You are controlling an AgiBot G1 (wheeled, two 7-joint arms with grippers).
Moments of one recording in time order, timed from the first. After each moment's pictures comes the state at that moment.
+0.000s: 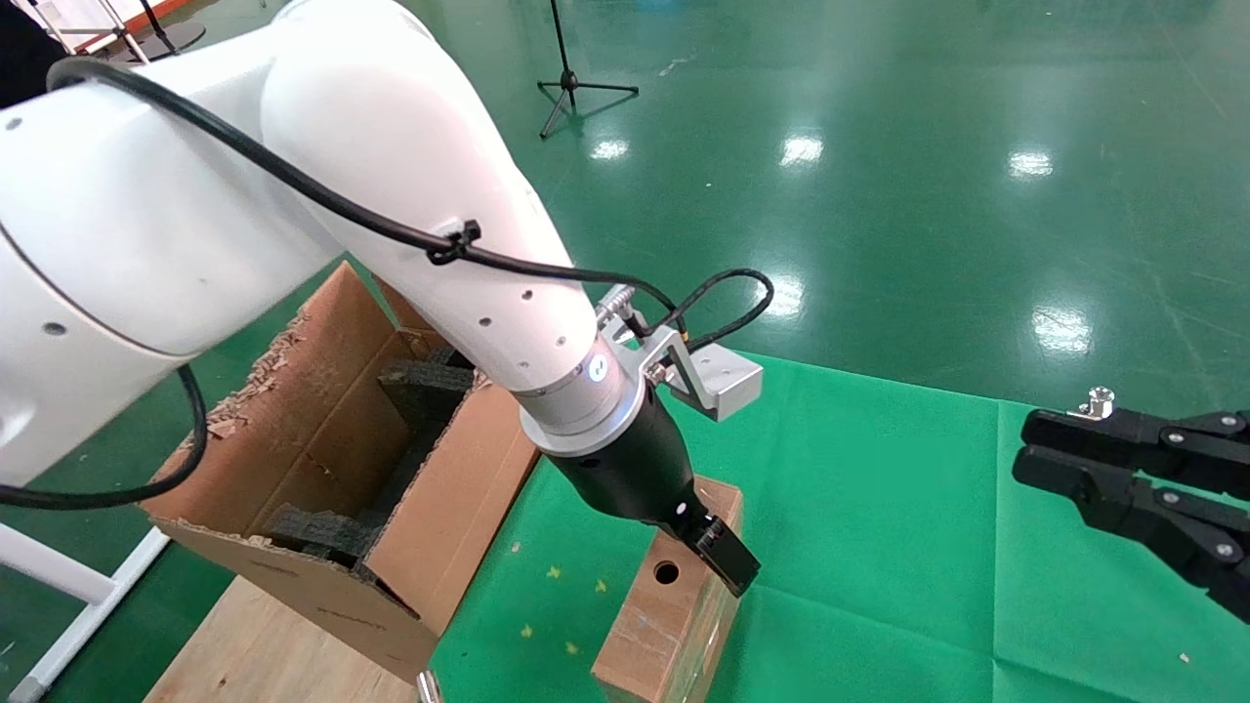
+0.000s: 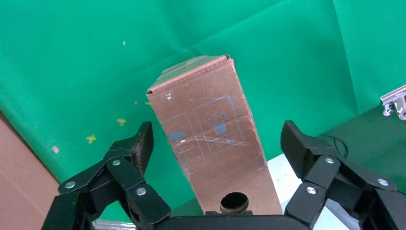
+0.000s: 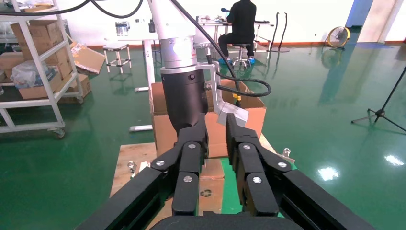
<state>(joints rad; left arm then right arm) -1.96 1.12 1.37 -1.34 1.59 1.50 -1.91 1.07 -0.56 -0.35 1.22 -0.66 -1.43 0.13</state>
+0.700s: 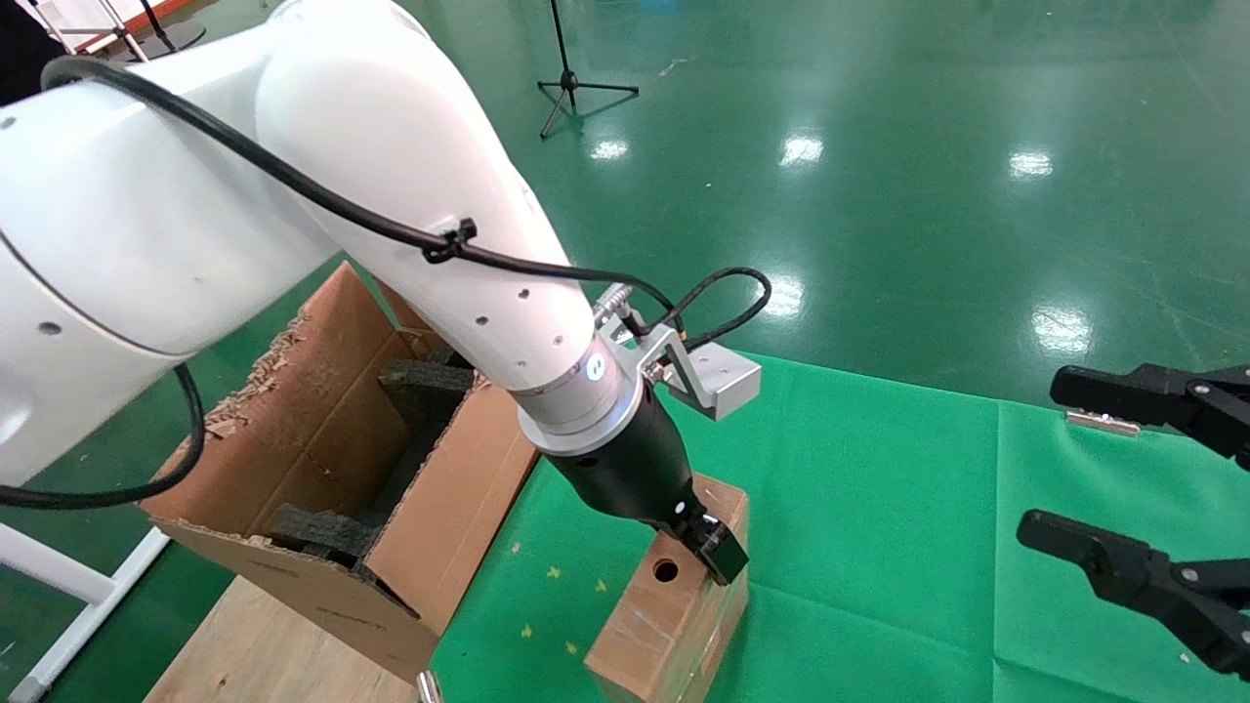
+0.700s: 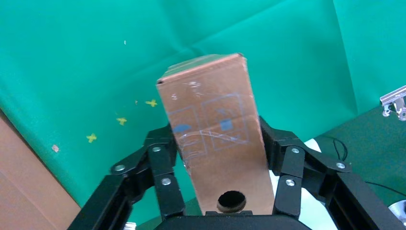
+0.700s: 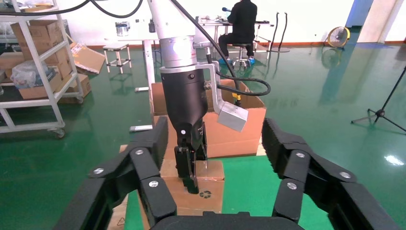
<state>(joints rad) -1.96 1.12 1.37 -1.34 1.59 1.50 -1.91 1.07 -0.56 -0.35 1.22 -0.66 -1.43 0.13</state>
